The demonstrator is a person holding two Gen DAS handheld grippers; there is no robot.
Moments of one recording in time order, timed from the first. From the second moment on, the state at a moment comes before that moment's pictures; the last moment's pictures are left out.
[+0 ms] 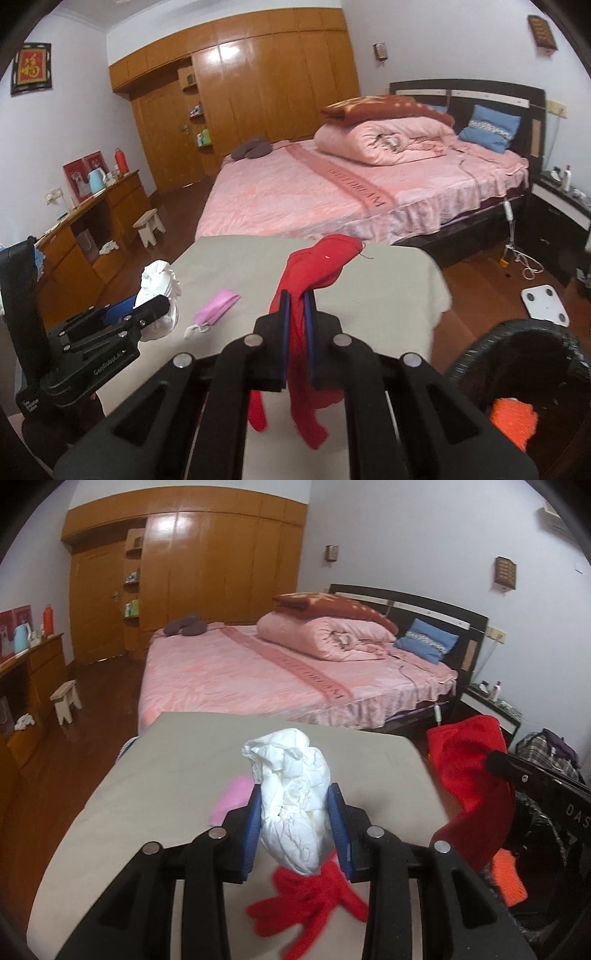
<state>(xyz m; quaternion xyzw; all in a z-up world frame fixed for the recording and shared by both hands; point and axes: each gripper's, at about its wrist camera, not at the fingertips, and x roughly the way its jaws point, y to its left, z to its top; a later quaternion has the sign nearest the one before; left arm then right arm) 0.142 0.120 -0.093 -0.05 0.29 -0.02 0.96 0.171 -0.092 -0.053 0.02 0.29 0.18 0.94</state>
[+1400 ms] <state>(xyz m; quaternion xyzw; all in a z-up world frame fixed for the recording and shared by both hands) 0.106 -0.109 -0.044 0.02 0.25 -0.24 0.94 0.064 -0.296 -0.039 0.04 0.24 -0.02 0.97</state>
